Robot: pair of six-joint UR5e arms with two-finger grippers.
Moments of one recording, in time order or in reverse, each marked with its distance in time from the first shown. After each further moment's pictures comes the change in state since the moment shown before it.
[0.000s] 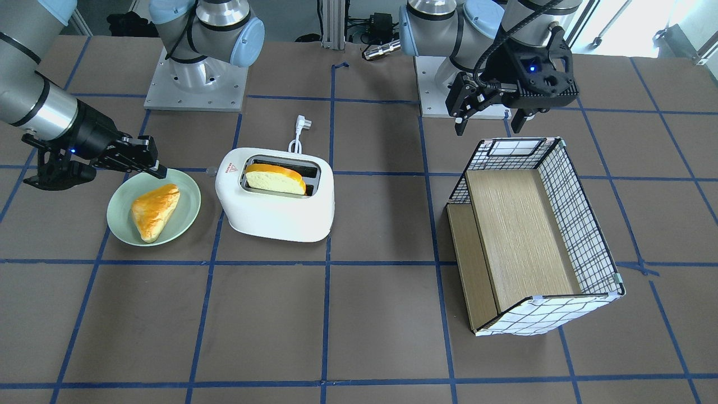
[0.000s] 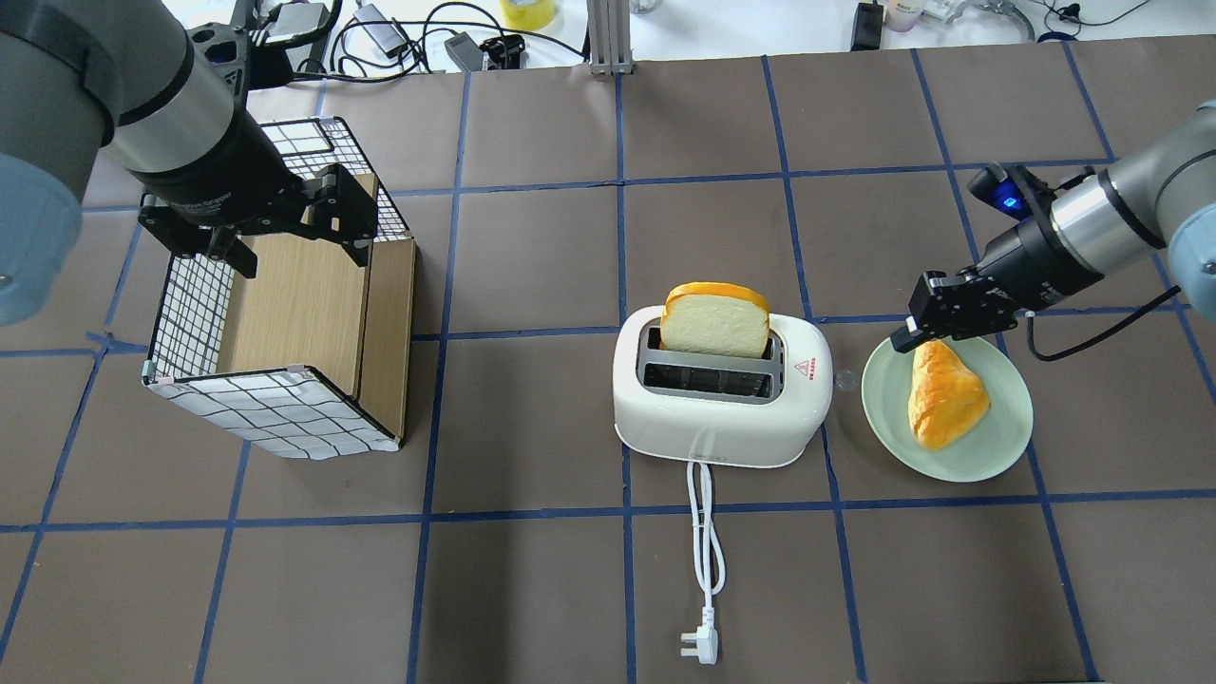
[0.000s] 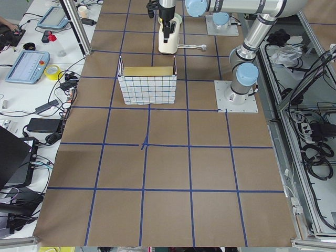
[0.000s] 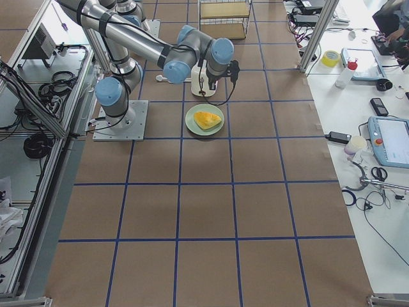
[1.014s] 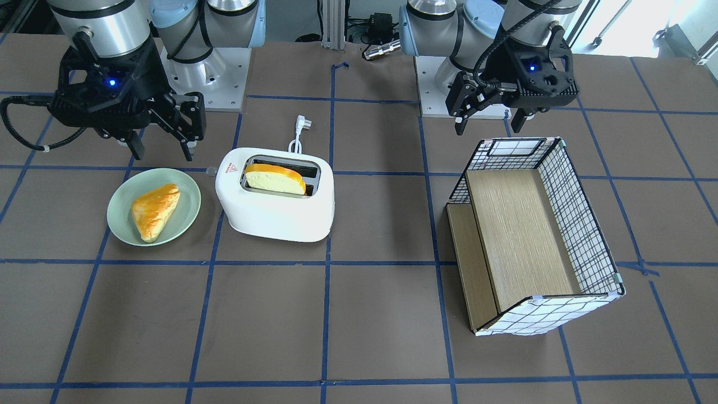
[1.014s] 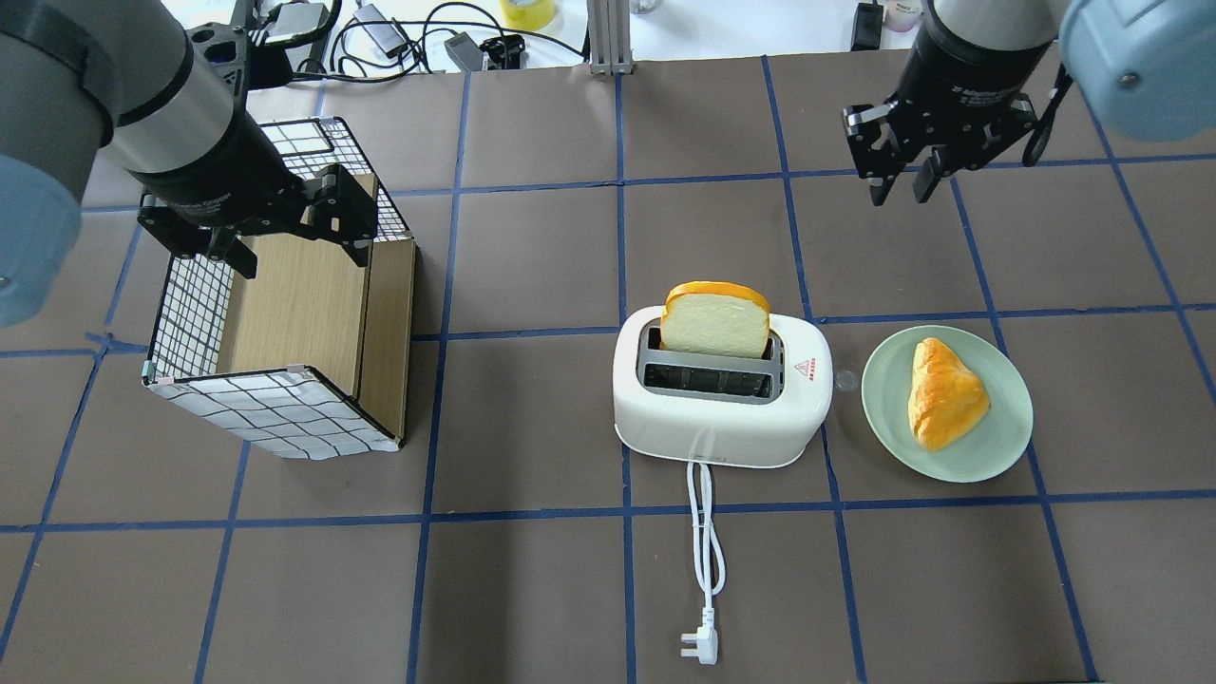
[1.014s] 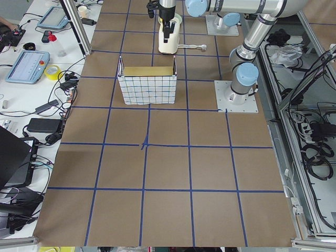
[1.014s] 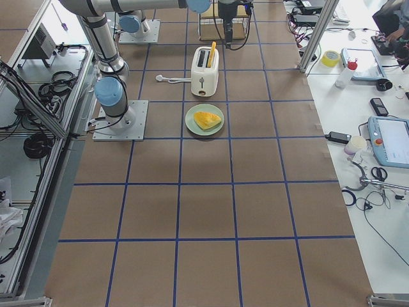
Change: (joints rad) left arm 0.000 0.000 0.000 0.000 0.000 0.000; right arm 0.390 0.039 -0.352 -0.027 -0.353 0.368
